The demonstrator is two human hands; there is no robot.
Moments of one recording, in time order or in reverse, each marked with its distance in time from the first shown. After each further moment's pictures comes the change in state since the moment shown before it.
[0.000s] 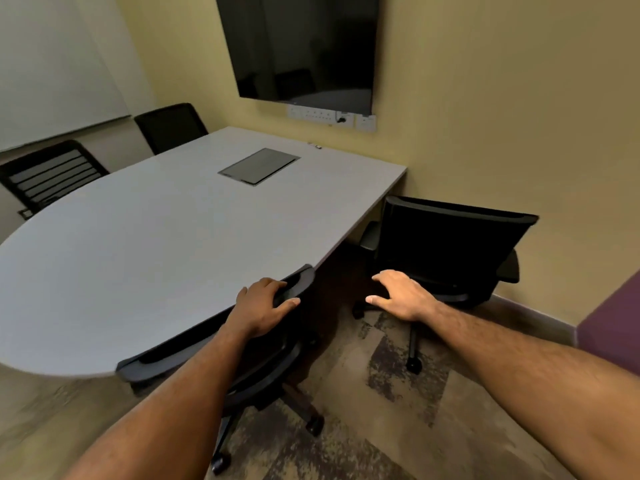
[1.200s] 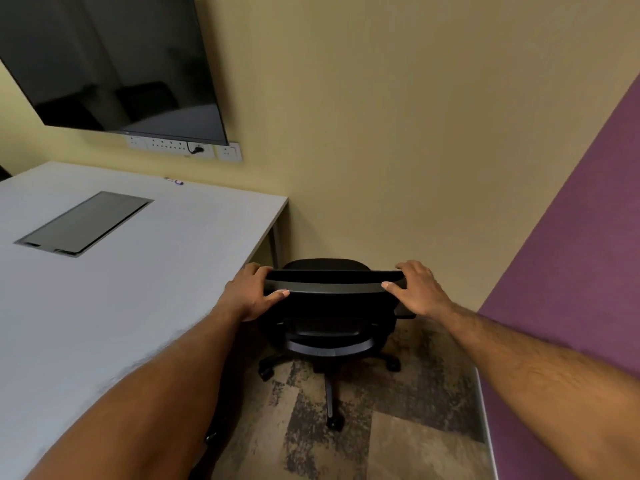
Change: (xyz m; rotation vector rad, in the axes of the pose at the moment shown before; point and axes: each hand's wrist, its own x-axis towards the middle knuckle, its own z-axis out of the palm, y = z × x) left_hand 0.390 0.262 0.074 0.079 -0.128 0.255; right_hand 0.077 0.358 -0.149 0.143 0.241 0.543
